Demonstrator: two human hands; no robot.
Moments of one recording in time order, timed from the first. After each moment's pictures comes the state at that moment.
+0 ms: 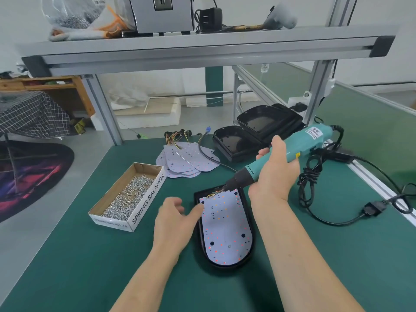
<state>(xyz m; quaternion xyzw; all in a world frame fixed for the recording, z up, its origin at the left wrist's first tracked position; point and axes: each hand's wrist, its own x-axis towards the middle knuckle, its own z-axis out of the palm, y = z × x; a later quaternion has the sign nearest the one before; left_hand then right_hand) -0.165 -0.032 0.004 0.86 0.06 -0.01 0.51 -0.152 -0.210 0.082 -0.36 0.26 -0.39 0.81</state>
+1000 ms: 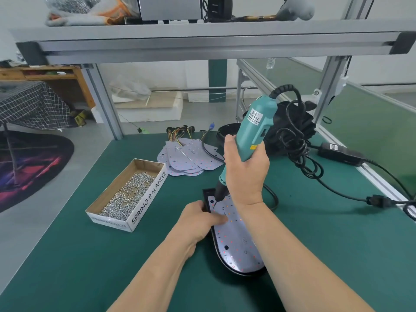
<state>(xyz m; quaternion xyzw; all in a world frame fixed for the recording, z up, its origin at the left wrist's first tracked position) -0.142 -0.059 -0.001 0.74 0.02 -0.25 0.63 -0.120 -0.169 0.058 -0.63 0.09 -0.45 0.63</state>
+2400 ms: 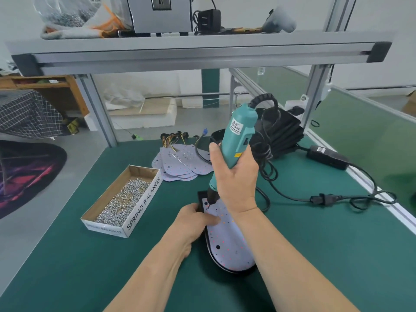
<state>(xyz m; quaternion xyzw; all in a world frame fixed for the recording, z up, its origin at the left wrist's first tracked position) -0.136 -0.061 -0.005 0.73 0.03 -0.25 0.64 -0.135 -0.171 0.063 -0.68 0.03 -0.45 0.58</state>
